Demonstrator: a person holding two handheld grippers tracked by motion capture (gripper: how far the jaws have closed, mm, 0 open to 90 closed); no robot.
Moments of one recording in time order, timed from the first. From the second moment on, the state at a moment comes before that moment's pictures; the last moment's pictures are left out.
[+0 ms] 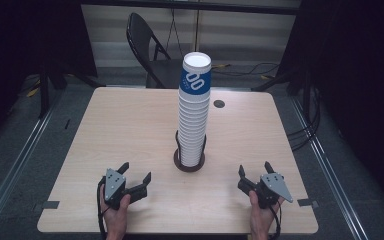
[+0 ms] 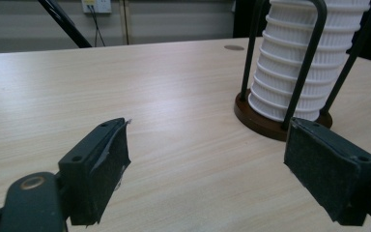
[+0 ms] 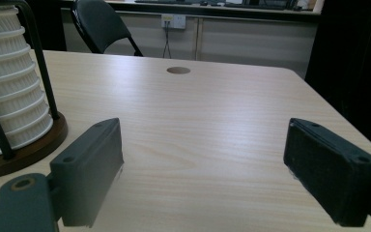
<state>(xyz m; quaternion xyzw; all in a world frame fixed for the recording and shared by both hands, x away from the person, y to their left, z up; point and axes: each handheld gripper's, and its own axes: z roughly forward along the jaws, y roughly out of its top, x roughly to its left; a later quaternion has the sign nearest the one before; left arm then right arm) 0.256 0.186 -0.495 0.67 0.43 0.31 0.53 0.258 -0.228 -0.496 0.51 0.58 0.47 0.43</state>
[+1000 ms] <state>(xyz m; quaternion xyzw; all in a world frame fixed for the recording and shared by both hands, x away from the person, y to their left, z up) 0.253 0.188 -0.496 0.66 0.42 0.31 0.54 0.264 -0.203 -0.445 0.45 0.64 0.53 0.32</state>
